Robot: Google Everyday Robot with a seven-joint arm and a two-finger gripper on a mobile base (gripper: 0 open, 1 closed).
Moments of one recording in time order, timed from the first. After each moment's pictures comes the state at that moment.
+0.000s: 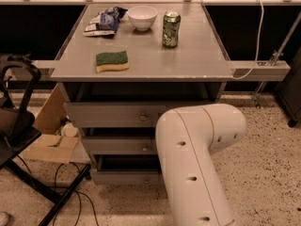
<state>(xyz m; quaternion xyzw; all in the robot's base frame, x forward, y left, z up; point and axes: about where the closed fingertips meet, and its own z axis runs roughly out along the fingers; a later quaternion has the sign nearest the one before) 0.511 -0.178 0.222 0.65 -0.76 0.05 0.09</state>
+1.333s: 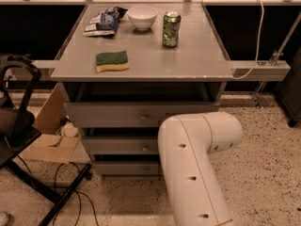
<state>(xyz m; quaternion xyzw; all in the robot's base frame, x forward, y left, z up) 0.597 -0.125 0.192 0.68 -0.73 0.04 -0.02</state>
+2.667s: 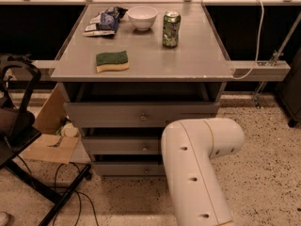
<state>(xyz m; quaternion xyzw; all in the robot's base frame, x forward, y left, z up) 0.611 -0.126 0.170 0.68 -0.73 0.04 -0.07</state>
